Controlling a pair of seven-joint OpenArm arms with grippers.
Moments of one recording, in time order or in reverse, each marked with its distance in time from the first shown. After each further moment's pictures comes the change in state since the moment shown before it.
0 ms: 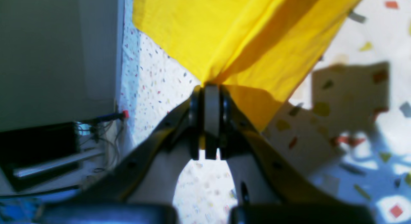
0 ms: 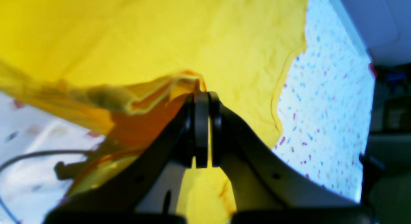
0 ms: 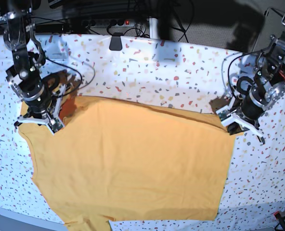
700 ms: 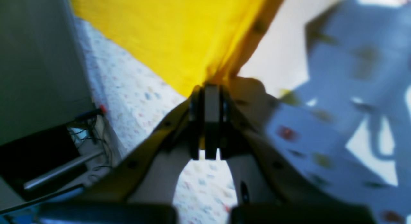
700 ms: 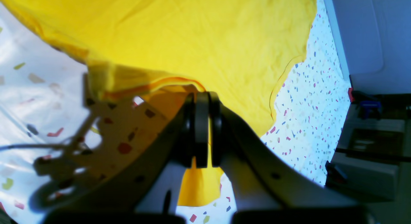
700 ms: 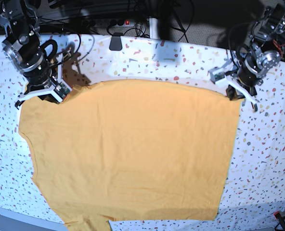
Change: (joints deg) left arm 12.7 -0.4 0.0 3.5 13.7 0.2 1.2; right arm -16.9 6.0 0.1 15.8 -5.5 0.2 0.7
